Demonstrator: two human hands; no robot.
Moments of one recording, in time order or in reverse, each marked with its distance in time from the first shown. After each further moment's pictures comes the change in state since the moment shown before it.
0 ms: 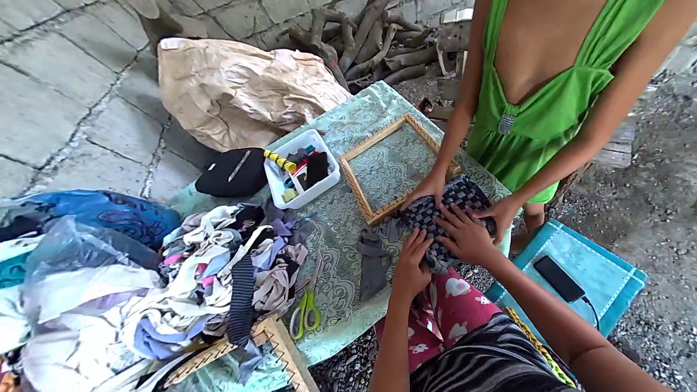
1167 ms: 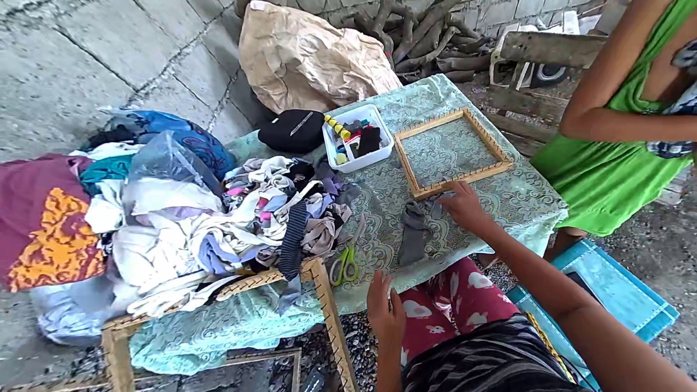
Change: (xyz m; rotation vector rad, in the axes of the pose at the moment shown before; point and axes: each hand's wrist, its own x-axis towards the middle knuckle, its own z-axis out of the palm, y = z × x) left_hand -0.181 0.012 -0.066 0.276 0.607 -0.411; right_hand 0.091 -0.073 0.011 0.151 0.208 -0.269
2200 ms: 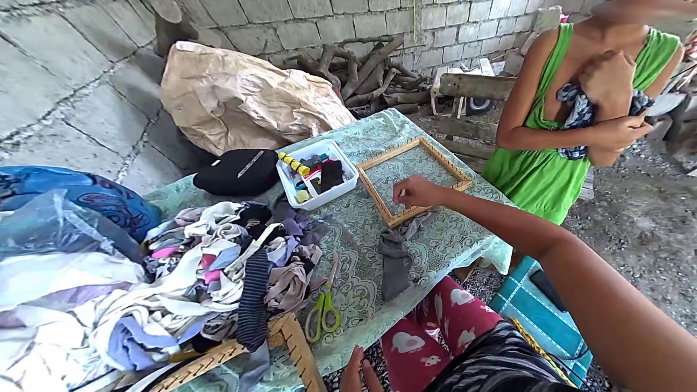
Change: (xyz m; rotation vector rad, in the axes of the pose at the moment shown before) left_hand -0.040 -0.036 -0.040 0.002 -0.004 -0.075; right_hand 0.113 -0.020 -0.056 0.259 -0.357 -0.052
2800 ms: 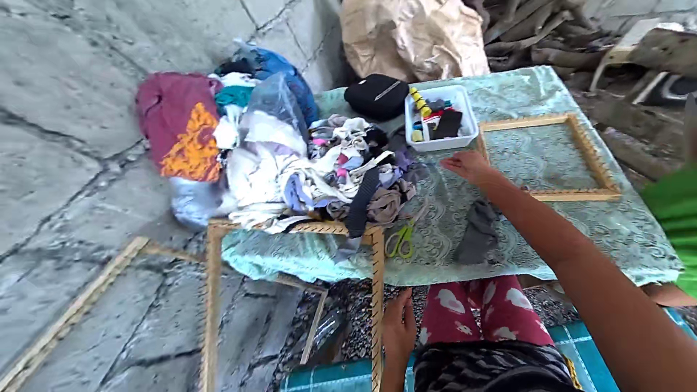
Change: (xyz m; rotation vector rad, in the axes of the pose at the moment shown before) left_hand -0.010 0.011 -0.023 0.058 0.020 -0.231; right_hand 0.142 -0.032 0.115 1.230 0.253 0.694
